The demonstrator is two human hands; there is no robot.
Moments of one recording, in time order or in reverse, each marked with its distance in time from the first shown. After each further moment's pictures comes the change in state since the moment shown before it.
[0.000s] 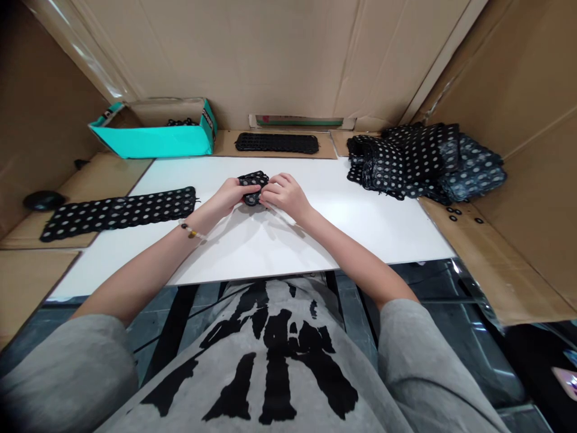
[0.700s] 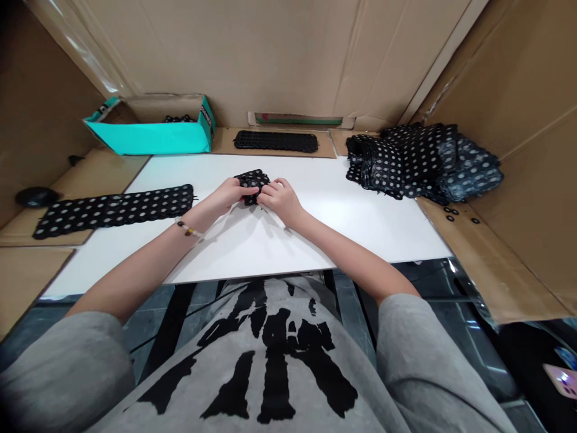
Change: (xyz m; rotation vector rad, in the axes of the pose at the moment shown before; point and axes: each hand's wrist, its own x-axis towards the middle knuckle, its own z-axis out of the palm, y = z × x) left_hand 0.002 -0.005 -0.006 0.081 -0.052 -0.005; right_hand -0.008 -0.002 0.029 -0.227 -0.029 0.018
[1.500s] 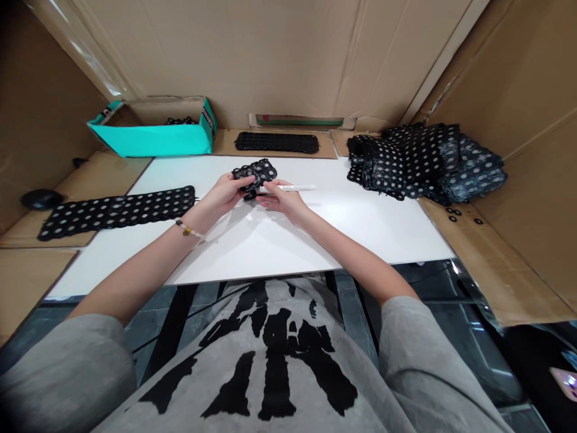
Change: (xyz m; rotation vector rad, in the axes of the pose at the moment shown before) left_hand -0.005 0.012 0.005 -0.423 -0.024 0.090; right_hand 0.012 -0.026 -0.035 1.612 0.068 1.049
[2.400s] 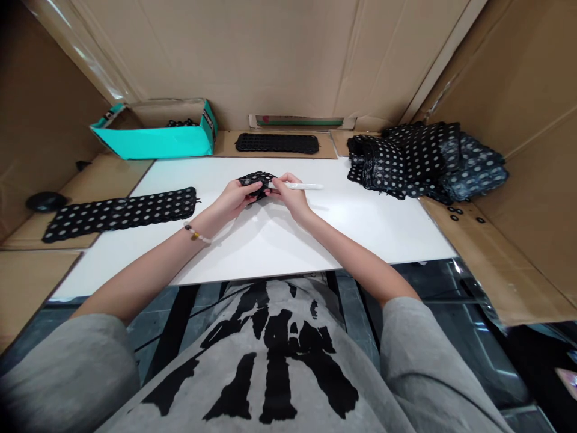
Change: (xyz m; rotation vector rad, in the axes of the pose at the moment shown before) left_hand -0.007 -0.010 0.011 0.037 0.022 -0.059; right_hand 0.013 0.003 -0.007 -0.022 0.138 -0.240
